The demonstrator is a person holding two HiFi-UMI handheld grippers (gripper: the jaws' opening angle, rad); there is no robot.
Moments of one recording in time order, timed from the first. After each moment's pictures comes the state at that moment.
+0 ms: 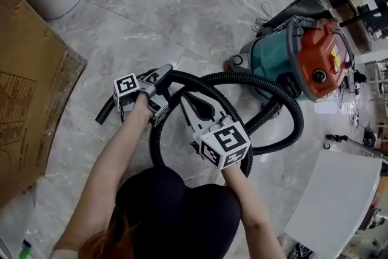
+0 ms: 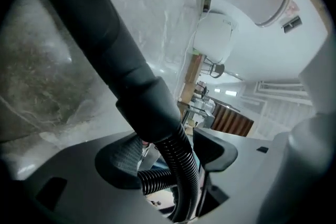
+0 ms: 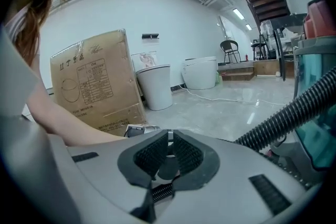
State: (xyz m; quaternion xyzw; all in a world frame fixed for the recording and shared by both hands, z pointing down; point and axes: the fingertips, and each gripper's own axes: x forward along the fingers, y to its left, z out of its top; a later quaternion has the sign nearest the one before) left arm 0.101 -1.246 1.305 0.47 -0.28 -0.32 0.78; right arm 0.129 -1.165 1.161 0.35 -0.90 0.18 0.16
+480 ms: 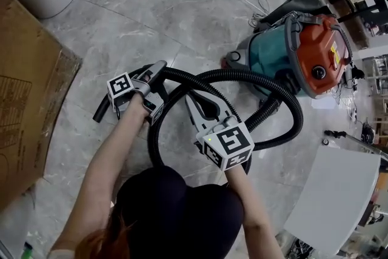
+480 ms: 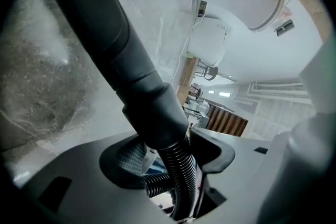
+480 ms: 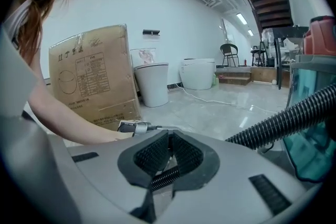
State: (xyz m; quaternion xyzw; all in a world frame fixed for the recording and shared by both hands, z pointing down) left arm 0.091 -1.253 1.300 0.48 -0.28 -0.35 0.75; right arm 0.148 -1.167 1.157 0.37 -0.90 0.15 0.20
